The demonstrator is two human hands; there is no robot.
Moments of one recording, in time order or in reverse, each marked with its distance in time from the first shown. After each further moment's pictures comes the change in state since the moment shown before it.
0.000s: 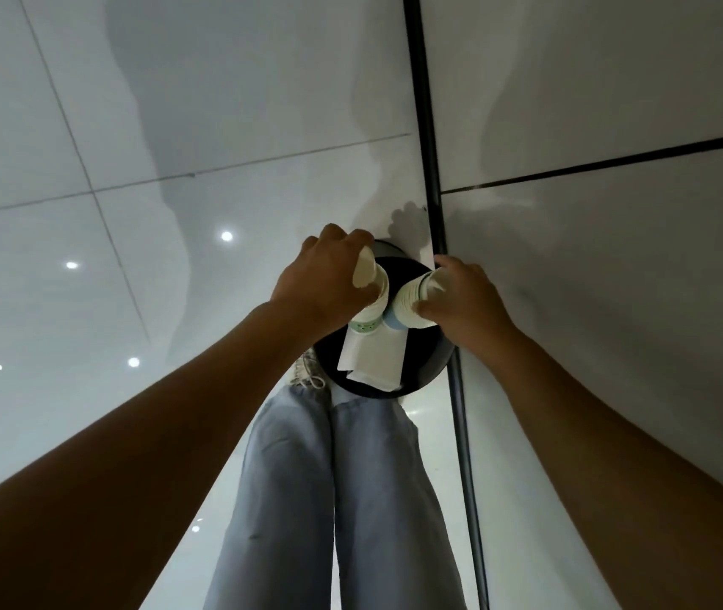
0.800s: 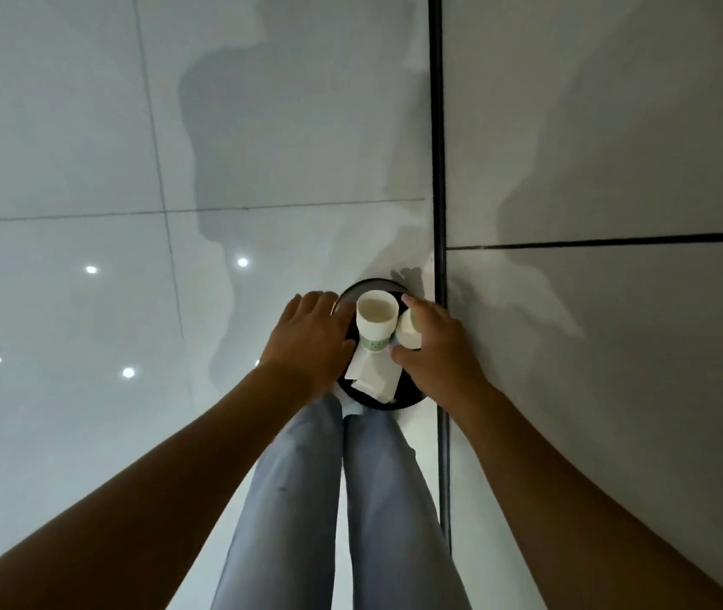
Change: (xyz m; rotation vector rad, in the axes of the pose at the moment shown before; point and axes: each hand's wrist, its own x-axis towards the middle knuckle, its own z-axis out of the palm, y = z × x) left_hand -0.100 0.006 -0.035 0.292 0.007 0.025; right_hand -0.103 -0.071 -0.029 -0.110 -0.010 -0.272
